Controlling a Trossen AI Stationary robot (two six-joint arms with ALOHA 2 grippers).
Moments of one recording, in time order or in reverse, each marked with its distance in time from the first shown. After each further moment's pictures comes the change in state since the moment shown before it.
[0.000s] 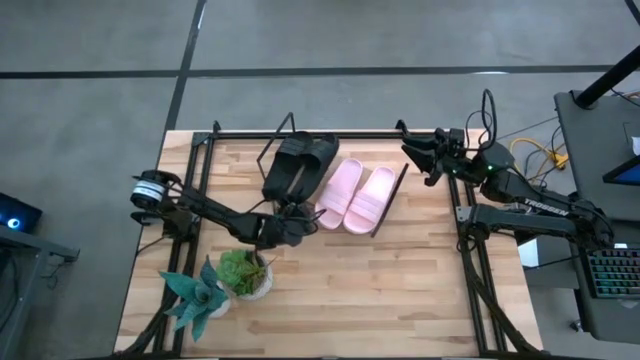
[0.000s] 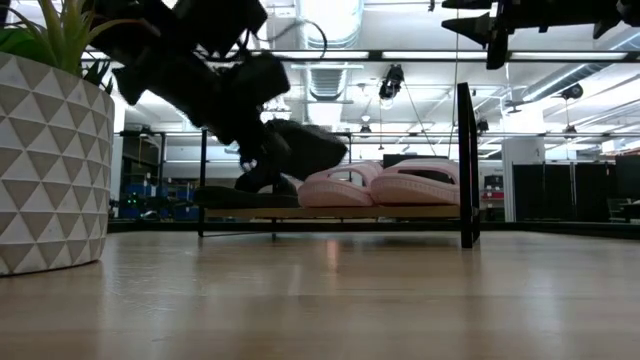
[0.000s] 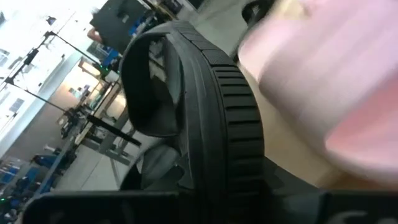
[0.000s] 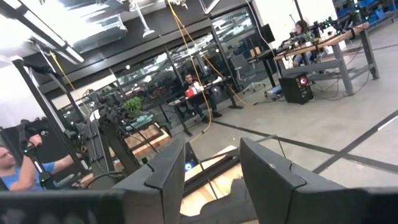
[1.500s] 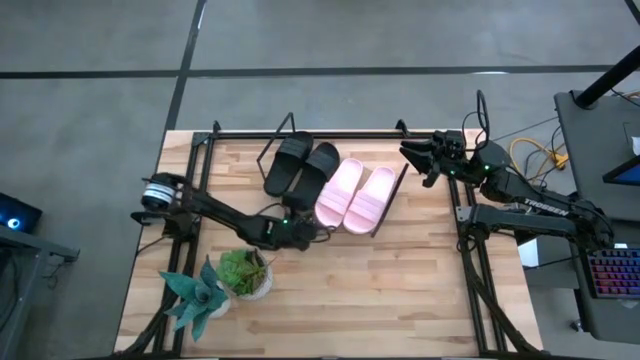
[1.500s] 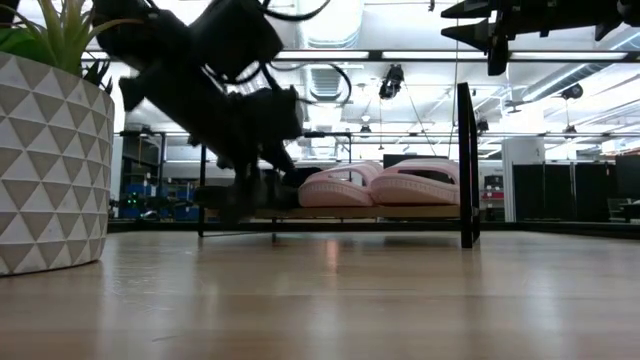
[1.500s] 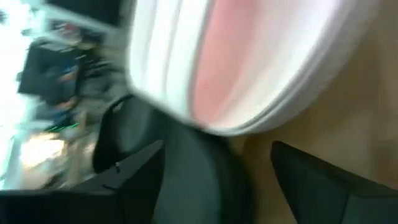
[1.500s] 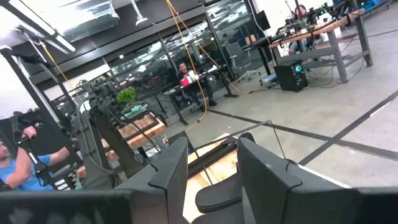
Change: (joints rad) left arm 0.000 0.090 0.060 -0.164 0.260 0.268; right arm 0.000 0.001 -0.001 -0.061 0.000 0.003
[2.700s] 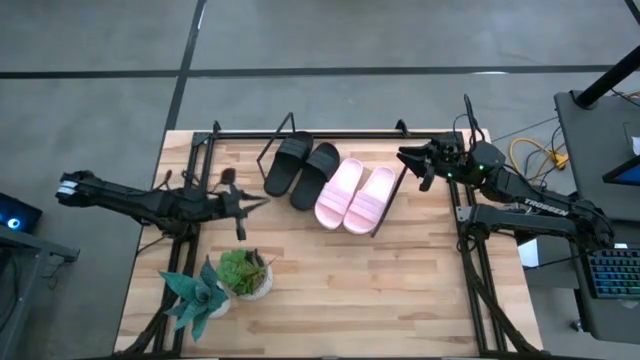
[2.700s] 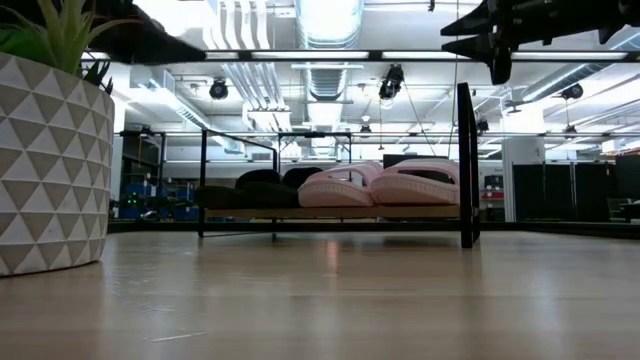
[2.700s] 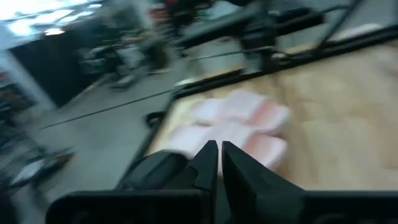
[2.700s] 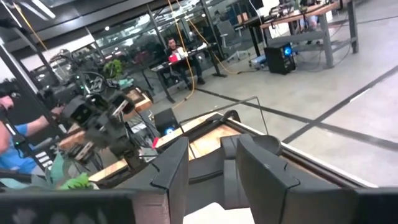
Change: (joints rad) left arm 0.013 -1.157 -0.435 -0.070 0.490 -0.147; right arm 0.000 0.000 0.000 -0.112 0.000 -0.064
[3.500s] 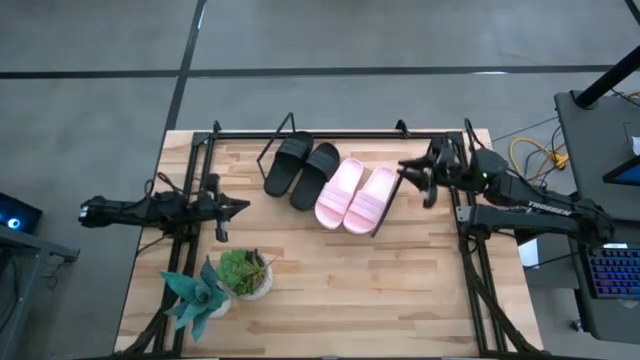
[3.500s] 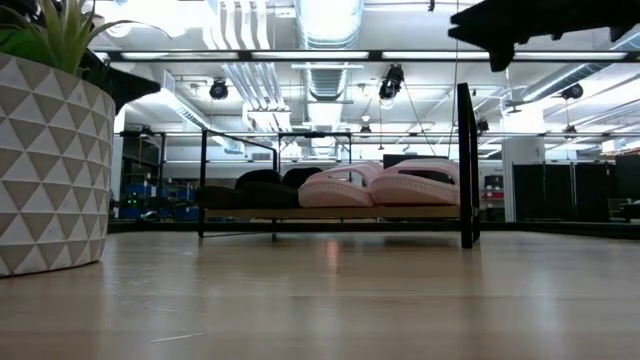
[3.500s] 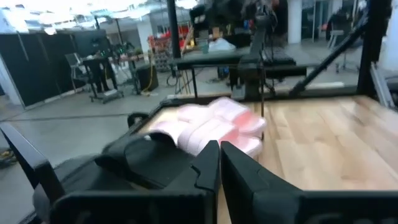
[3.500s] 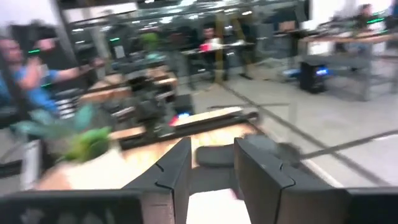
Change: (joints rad) left arm 0.064 -0.597 -0.338 -0.149 0.119 -0.169; right arm 0.091 -0.053 -0.021 -0.031 -0.053 -0.247
